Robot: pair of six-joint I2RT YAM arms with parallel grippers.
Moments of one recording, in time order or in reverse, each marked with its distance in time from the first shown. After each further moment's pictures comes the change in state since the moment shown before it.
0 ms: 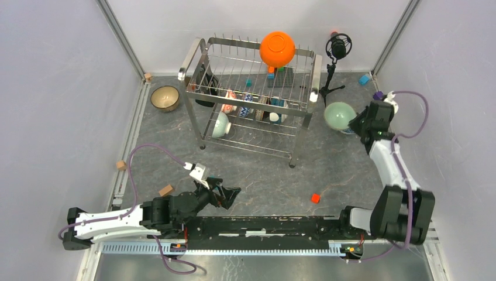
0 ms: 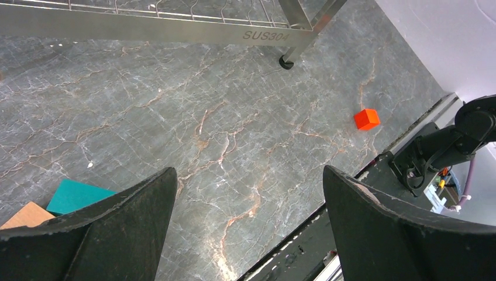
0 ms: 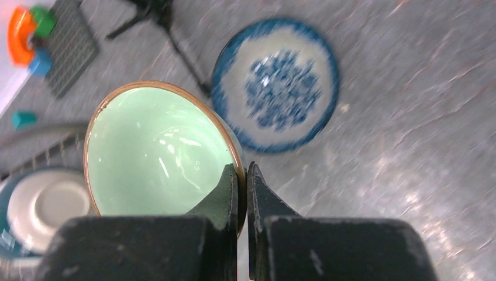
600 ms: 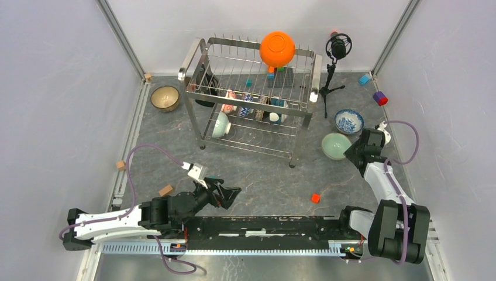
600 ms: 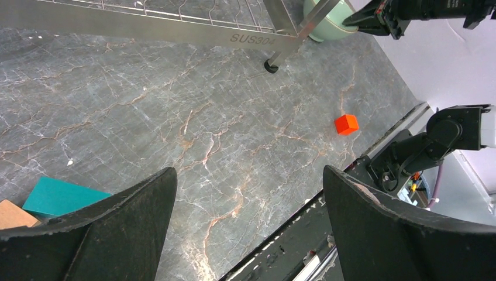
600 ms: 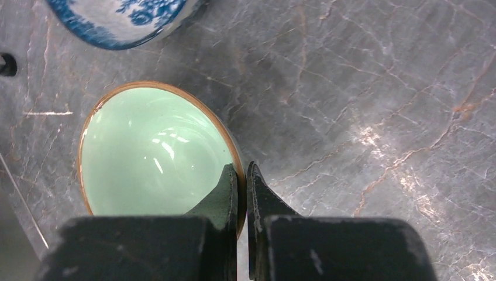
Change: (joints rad) left arm 0.000 -0.030 0.000 -0.002 0.019 -0.050; right arm 0.043 -0.198 -0.356 -0.009 0.072 0.005
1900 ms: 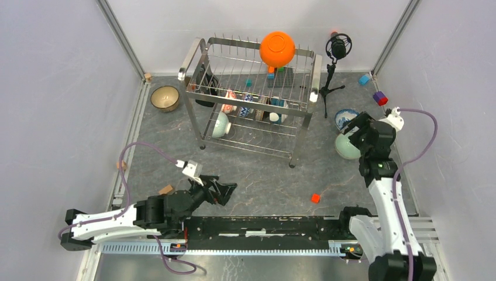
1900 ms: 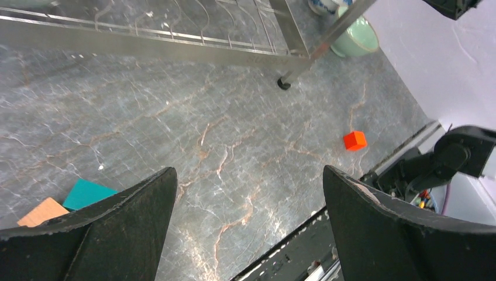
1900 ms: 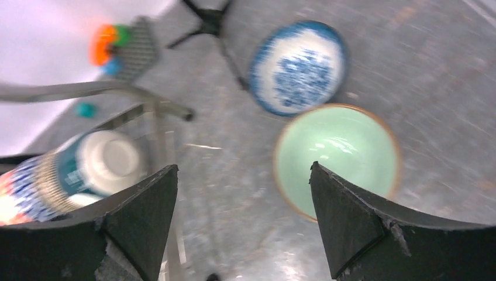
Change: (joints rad) left arm 0.000 -0.021 0.053 -0.089 -0.053 -0.005; right arm 0.067 -0.277 0.125 -0.063 0.055 0.025
